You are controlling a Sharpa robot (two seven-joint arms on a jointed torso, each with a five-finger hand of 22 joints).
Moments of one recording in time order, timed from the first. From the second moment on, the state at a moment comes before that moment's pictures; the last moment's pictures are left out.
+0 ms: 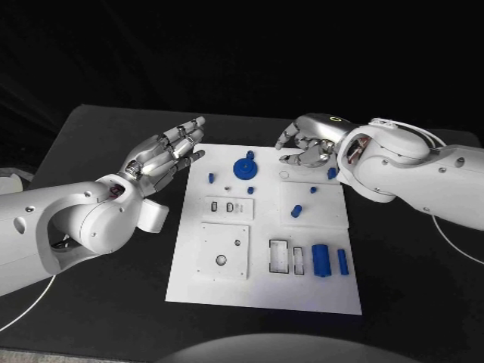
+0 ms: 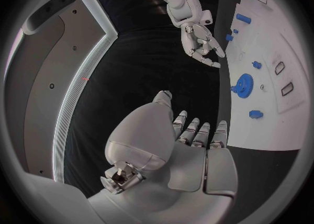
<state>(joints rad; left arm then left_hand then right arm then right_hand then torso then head) 1.32 -1.05 -0.22 1.79 -0.02 -0.24 0.49 1.39 0.26 -0.18 0.26 0.57 0.24 0.07 0.06 0.03 0.04 0.12 0.12 0.02 0.01 0.15 0.01 0.00 0.16 0.01 0.28 0.00 0.00 1.38 -0.79 -0.12 1.55 -1.47 -0.27 -0.17 1.28 -0.10 0.30 0.08 0.24 0.93 0.08 0.15 0.24 1.47 -0.01 1.57 1.31 1.47 -0.06 1.55 1.31 0.09 1.38 0.05 1.20 1.31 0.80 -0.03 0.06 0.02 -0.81</state>
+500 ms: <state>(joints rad) 1.32 -1.05 -0.22 1.78 -0.02 -0.24 0.49 1.39 0.26 -0.18 0.26 0.57 0.24 0.07 0.06 0.03 0.04 0.12 0.13 0.02 0.01 0.15 0.01 0.01 0.16 0.01 0.28 0.00 0.00 1.35 -0.94 -0.12 1.60 -1.50 -0.28 -0.17 1.27 -0.10 0.26 0.10 0.20 0.93 0.07 0.15 0.25 1.47 -0.01 1.57 1.31 1.47 -0.07 1.57 1.31 0.08 1.42 0.04 1.28 1.31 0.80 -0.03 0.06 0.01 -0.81</state>
